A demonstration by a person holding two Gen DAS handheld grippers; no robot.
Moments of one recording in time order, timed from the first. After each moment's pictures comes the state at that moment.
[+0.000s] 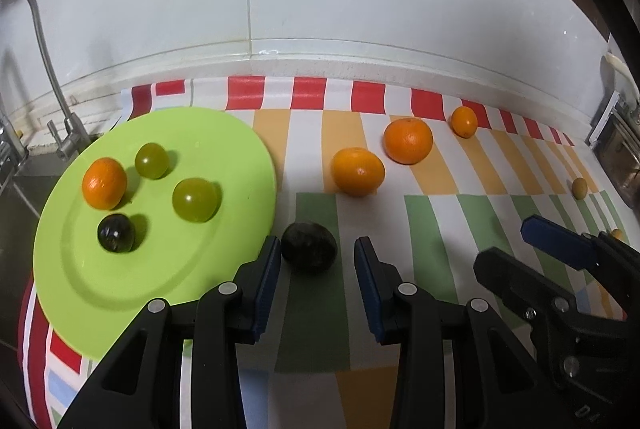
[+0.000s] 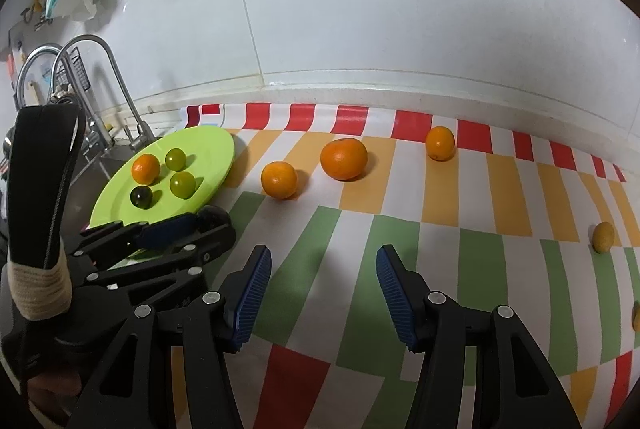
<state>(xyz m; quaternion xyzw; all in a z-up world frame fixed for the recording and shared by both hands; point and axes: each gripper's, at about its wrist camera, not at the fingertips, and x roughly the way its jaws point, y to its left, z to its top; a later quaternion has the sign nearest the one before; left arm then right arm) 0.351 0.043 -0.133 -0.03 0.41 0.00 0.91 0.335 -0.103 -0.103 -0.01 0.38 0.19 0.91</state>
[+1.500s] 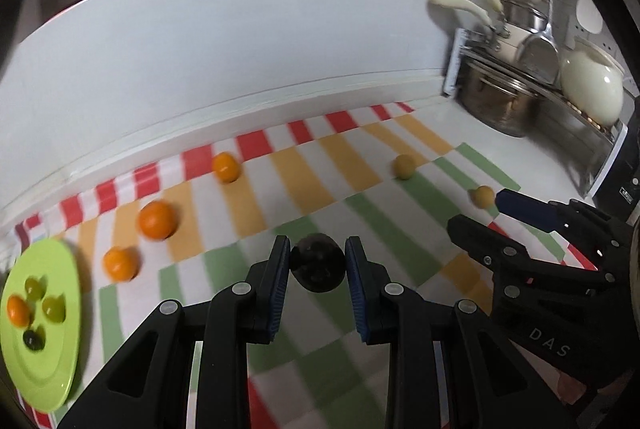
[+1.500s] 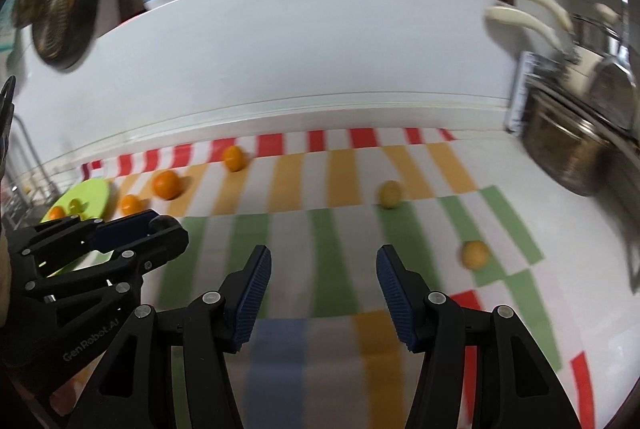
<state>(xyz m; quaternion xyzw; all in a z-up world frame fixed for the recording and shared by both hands) 0.326 -0.127 -0.077 0.08 0.35 -0.22 0.90 0.283 -0.257 -0.068 0.03 0.34 -0.03 0.94</state>
